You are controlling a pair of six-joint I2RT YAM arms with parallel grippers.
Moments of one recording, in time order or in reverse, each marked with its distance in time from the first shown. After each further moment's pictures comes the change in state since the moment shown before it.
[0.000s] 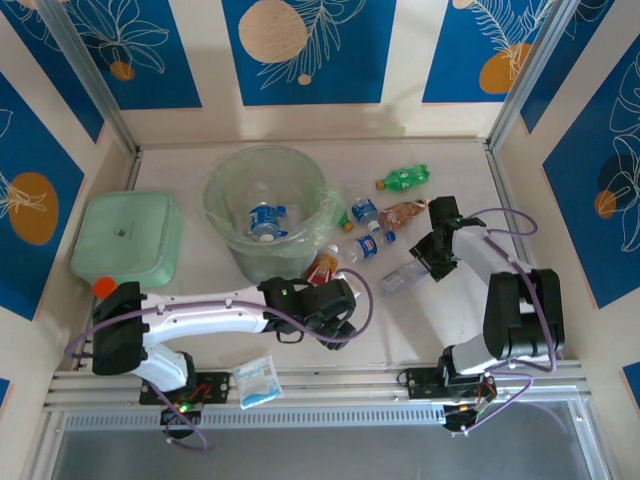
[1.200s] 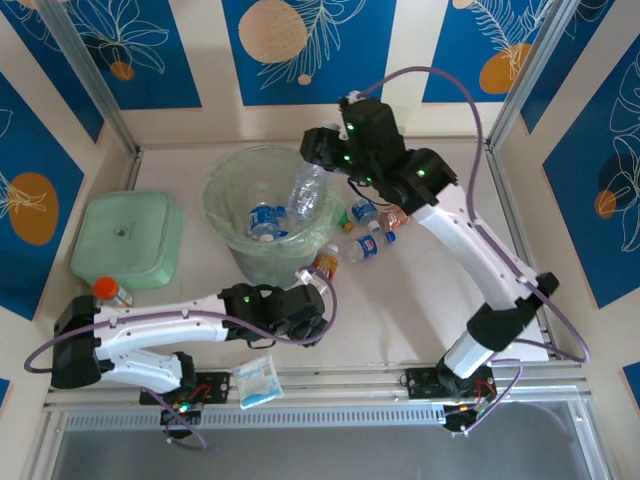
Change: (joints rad) left arm 0.007 -0.229 -0.161 -0.050 -0.126 -0.131; right arm 0.686 0.190 1.151 -0.082 0.161 -0.309
